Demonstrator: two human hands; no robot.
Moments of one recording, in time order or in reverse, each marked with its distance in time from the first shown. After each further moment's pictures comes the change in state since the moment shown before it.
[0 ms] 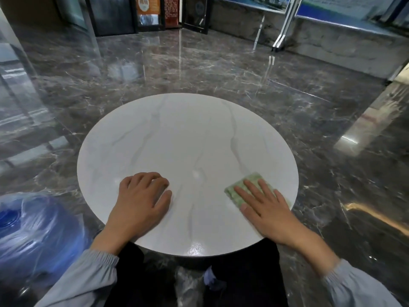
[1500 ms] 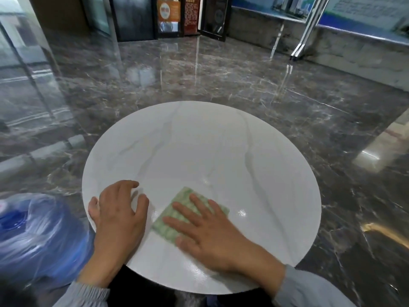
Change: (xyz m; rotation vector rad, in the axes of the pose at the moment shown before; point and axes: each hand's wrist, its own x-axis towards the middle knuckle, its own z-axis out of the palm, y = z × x) left_hand 0.003 0.000 -0.018 -0.156 0.197 -0.553; right_hand 0.058 -0.135 0.003 -0.045 -0.113 -0.506
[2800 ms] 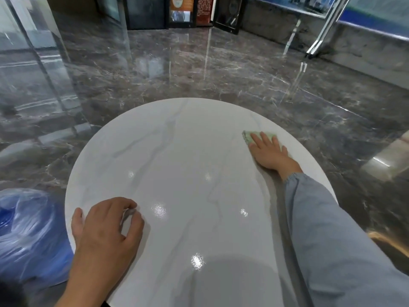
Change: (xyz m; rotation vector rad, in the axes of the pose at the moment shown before) left_hand 0.006 0.007 0.000 0.079 -0.076 -0.058; right_hand 0.125 0.274 -0.091 0.138 0.097 0.737
